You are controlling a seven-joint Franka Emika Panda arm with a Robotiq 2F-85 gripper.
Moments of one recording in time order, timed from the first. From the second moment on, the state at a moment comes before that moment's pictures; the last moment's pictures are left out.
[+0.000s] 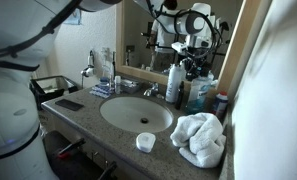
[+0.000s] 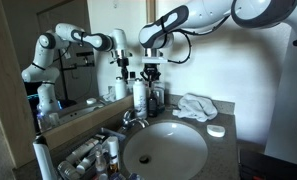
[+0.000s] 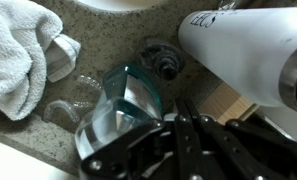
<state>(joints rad) -0.15 0.49 -0.20 -1.39 0.11 1.98 0.52</state>
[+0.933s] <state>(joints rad) -0.14 0.48 -0.21 -1.40 0.09 1.94 0.83</state>
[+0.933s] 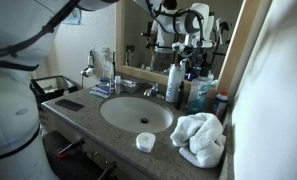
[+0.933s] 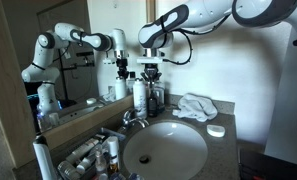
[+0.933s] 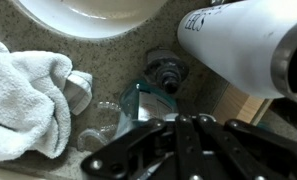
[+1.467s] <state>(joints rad) -0.13 0.48 -0.21 -1.40 0.09 1.94 0.96</state>
